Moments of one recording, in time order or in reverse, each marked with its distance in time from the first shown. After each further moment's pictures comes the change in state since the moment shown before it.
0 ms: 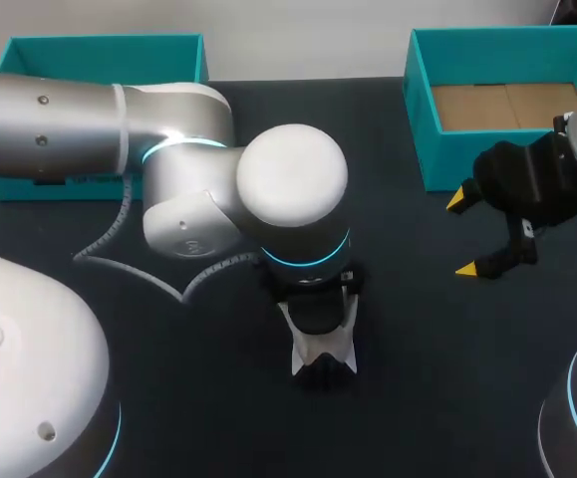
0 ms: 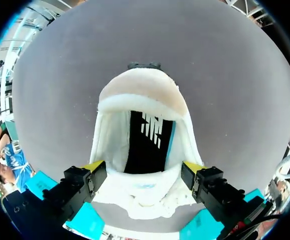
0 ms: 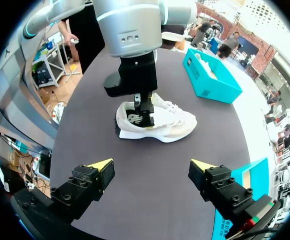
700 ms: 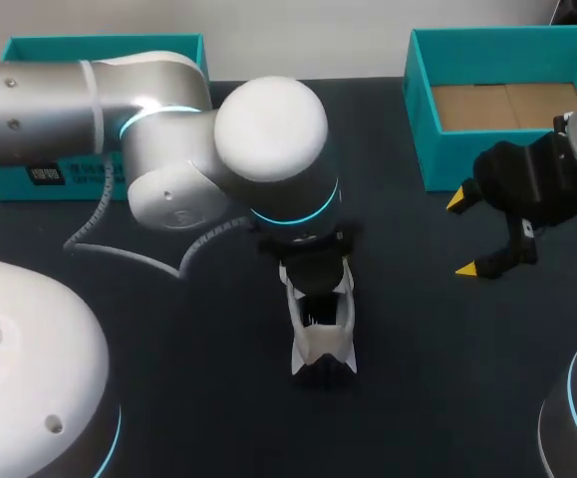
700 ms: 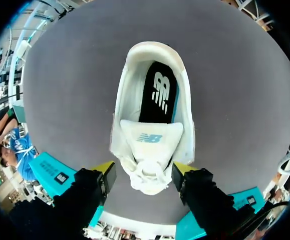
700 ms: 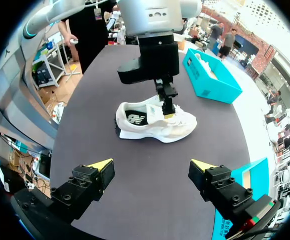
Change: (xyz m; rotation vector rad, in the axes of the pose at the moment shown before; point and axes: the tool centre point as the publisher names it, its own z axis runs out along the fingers) left arm -0.007 0.047 -0.029 -0.037 -0.053 -0.071; right arm 0.000 0.000 0.000 0.000 0.000 0.000
